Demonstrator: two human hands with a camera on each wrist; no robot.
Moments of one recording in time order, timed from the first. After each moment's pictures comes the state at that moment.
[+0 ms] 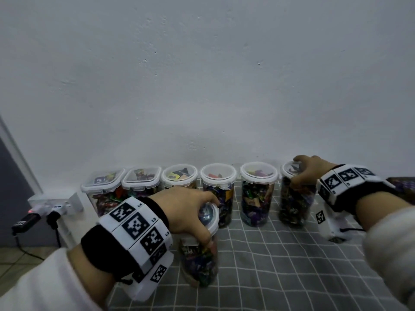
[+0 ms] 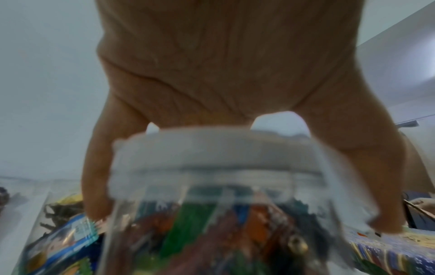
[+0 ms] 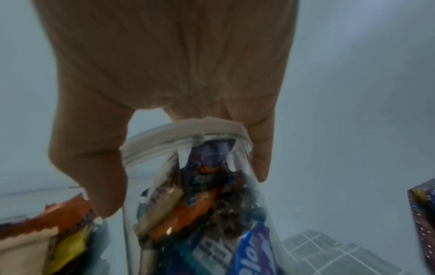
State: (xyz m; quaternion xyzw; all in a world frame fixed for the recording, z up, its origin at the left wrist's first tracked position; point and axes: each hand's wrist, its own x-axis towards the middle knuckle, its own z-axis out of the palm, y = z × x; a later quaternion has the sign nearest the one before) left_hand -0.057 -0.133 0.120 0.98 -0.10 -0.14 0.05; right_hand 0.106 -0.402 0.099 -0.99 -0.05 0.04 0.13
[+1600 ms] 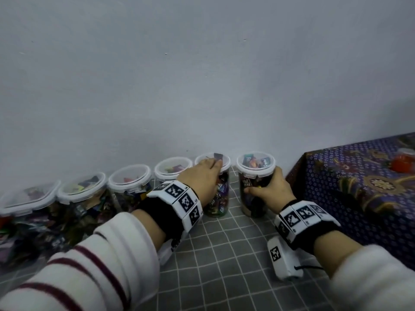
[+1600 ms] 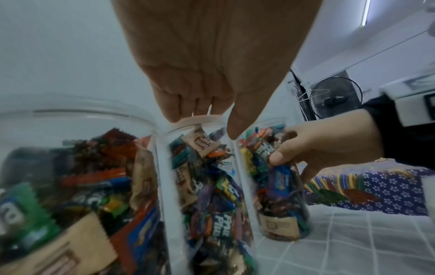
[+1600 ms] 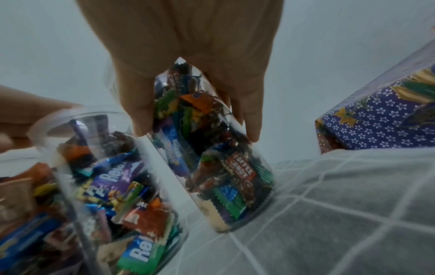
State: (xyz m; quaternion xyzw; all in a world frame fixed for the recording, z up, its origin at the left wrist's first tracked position) left_hand 0.042 -0.314 0.083 0.98 -0.20 0.05 -0.02; right_hand 0.061 -0.502 0.011 -0.86 0.05 -0.13 0.48
